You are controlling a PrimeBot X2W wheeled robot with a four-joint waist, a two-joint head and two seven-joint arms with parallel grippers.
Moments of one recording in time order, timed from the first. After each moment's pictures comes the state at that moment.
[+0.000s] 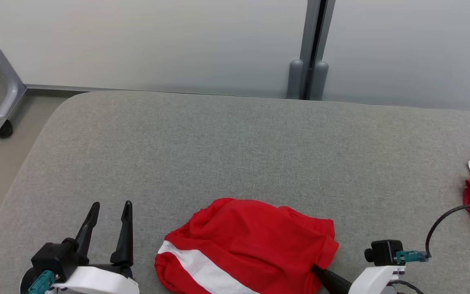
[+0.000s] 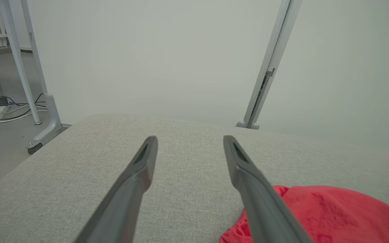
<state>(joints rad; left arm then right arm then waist) 0.00 0.32 -0.34 0.08 -0.59 0.16 -0.26 -0.12 -0.24 0.58 0.33 0.98 0.13 0.18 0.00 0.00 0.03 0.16</state>
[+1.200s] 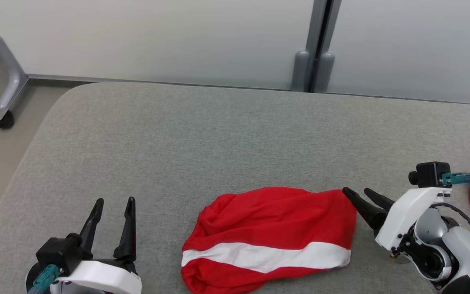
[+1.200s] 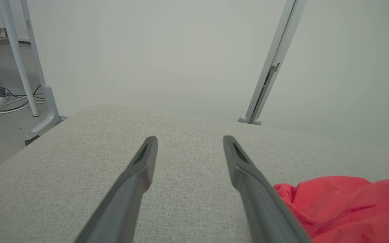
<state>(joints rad) -0.04 0.25 -0.29 0.17 -0.53 0.08 -0.26 -0.43 -0.38 0.55 0.44 1.05 0.13 0.27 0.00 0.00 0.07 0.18</state>
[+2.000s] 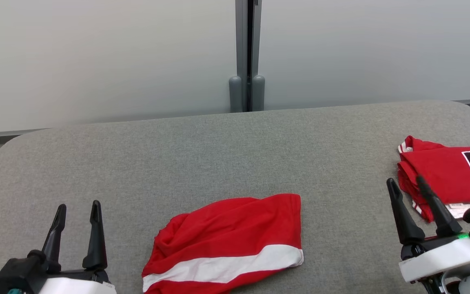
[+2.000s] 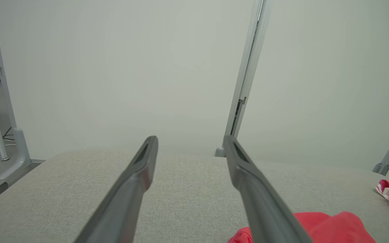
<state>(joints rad) 0.07 0.25 -0.14 0.01 -0.47 0.10 -0.26 -0.11 -0.36 0.32 0.15 0.68 0.13 -0.26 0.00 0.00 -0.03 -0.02</state>
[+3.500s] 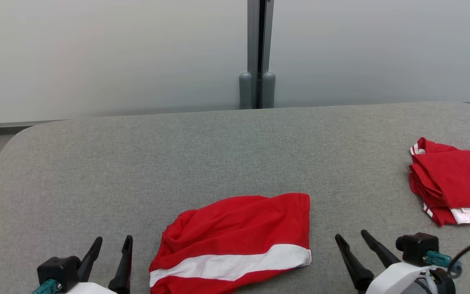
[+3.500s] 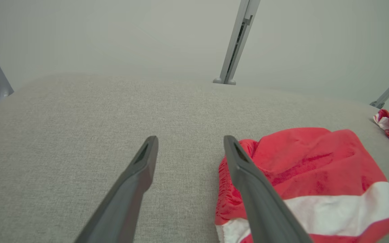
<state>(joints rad) 0.11 0.20 -0.14 0.10 -0.44 0.00 -0.03 -0.05 -0.21 0.35 0.25 0.53 0.13 -0.03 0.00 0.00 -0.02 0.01</state>
